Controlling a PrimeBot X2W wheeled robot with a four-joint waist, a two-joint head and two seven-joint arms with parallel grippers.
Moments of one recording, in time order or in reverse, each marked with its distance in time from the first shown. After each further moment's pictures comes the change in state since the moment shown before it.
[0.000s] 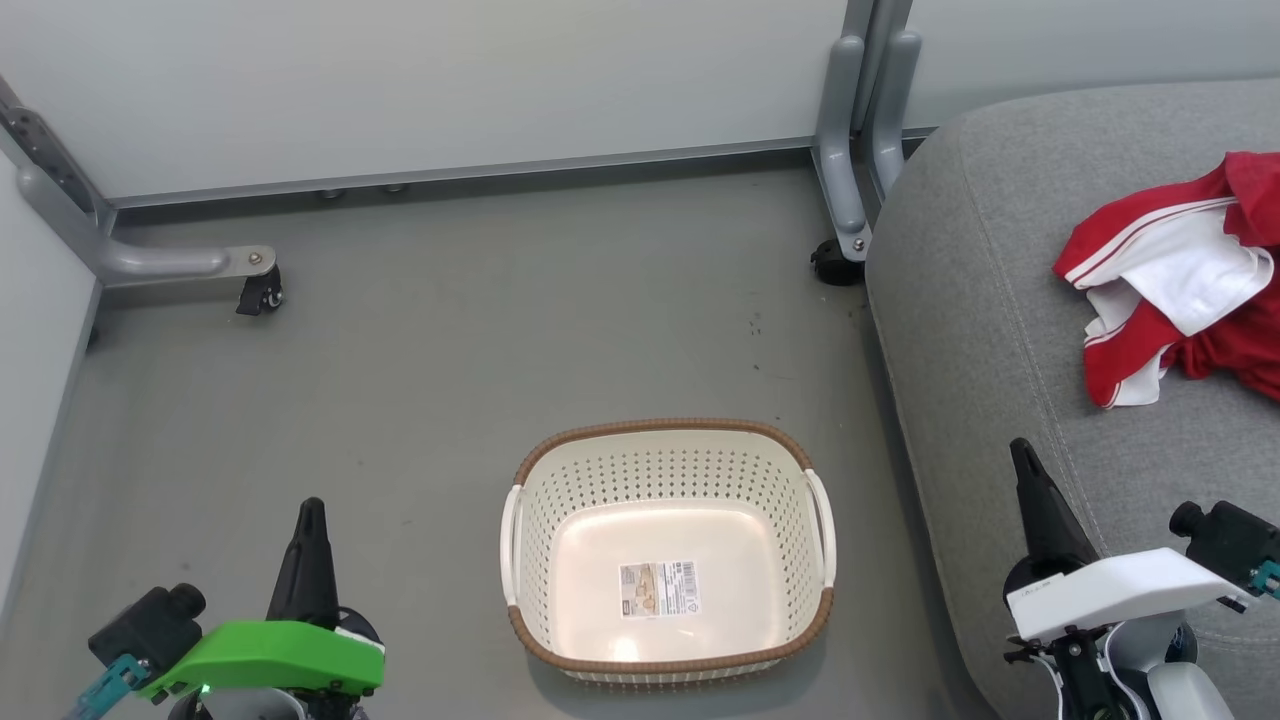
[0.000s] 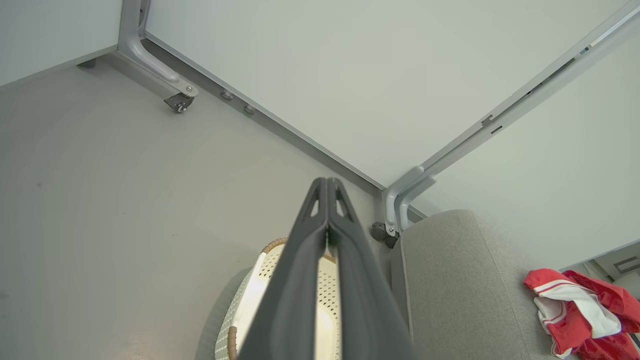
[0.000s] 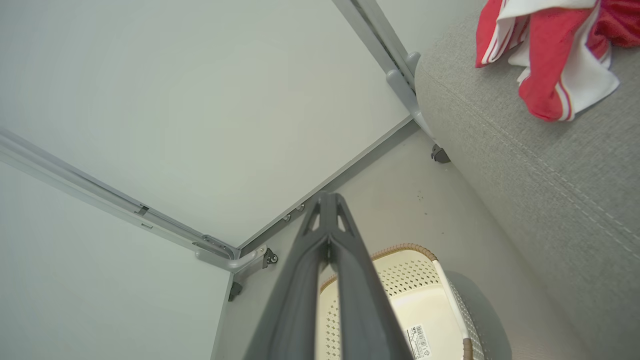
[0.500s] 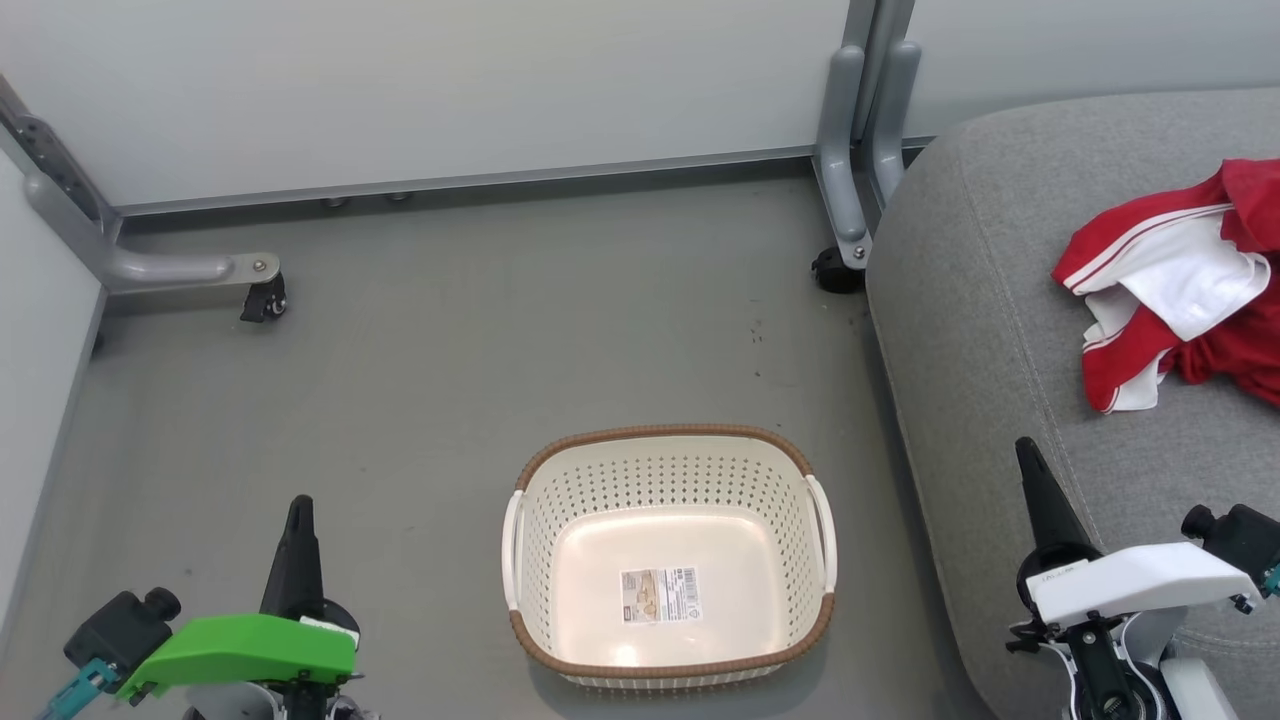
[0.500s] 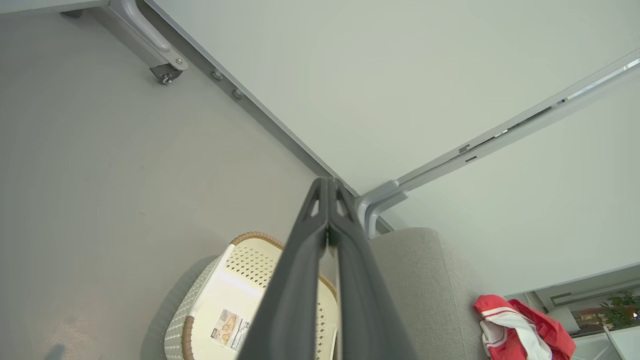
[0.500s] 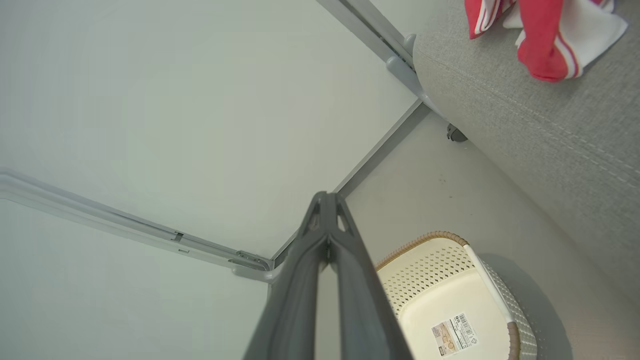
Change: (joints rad) left arm -0.014 0.005 0.024 0.007 -0.198 -0.017 0.045; right arm -0.020 -0.004 -0.012 0.033 0.197 0.000 0.023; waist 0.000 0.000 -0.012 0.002
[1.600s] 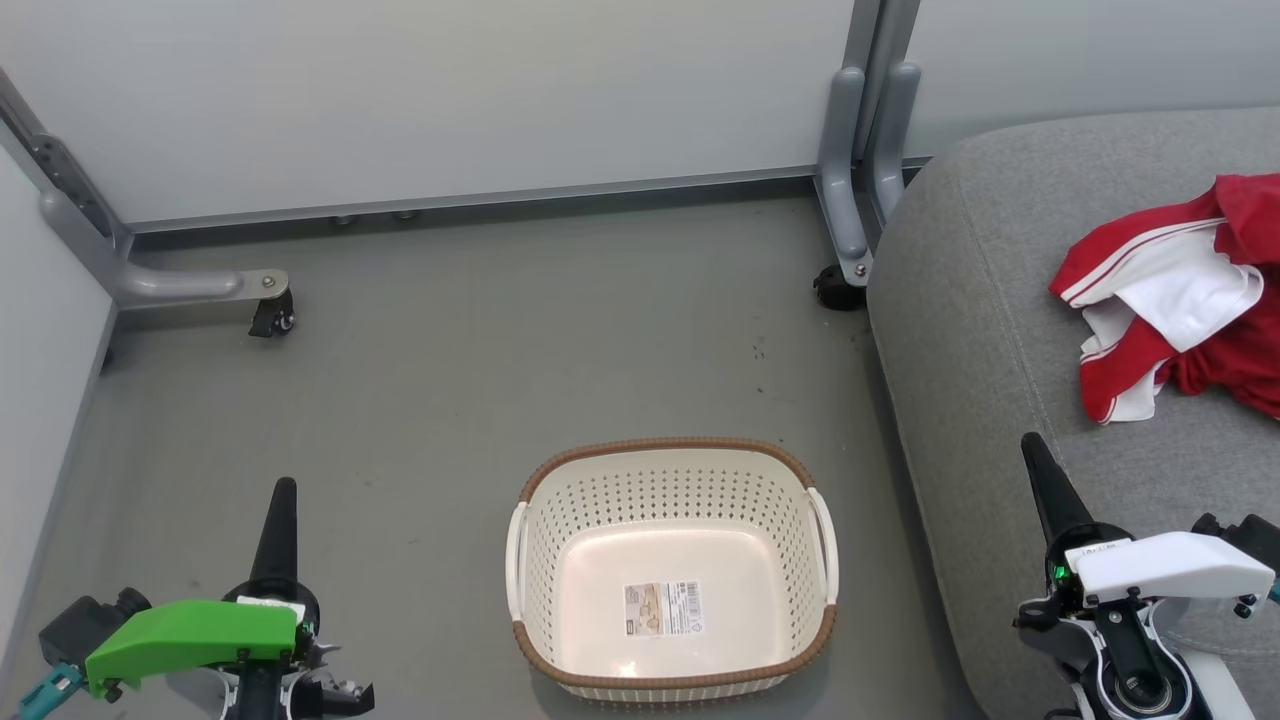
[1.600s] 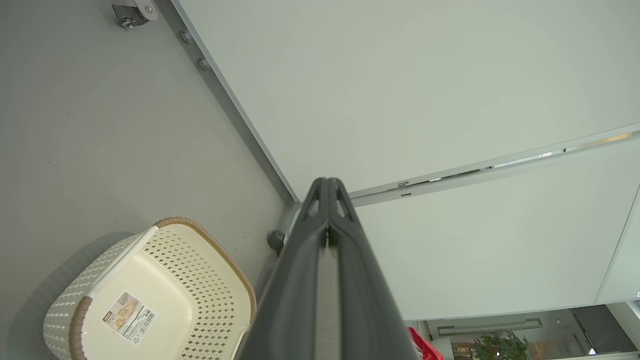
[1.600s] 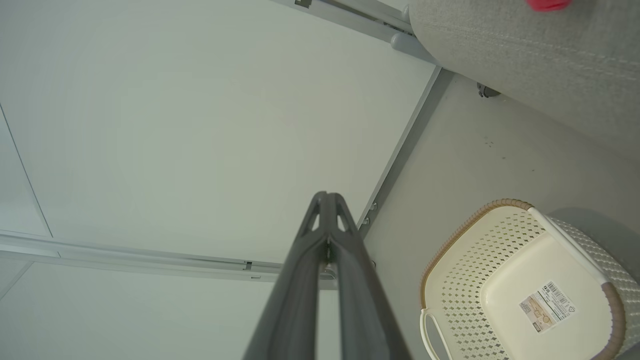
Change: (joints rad) left arm -0.036 0.001 0.051 0.009 -0.339 -0.027 0.088; right arm -0.040 -0.003 -0.028 0.058 0.337 0.000 0.052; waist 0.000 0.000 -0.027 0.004
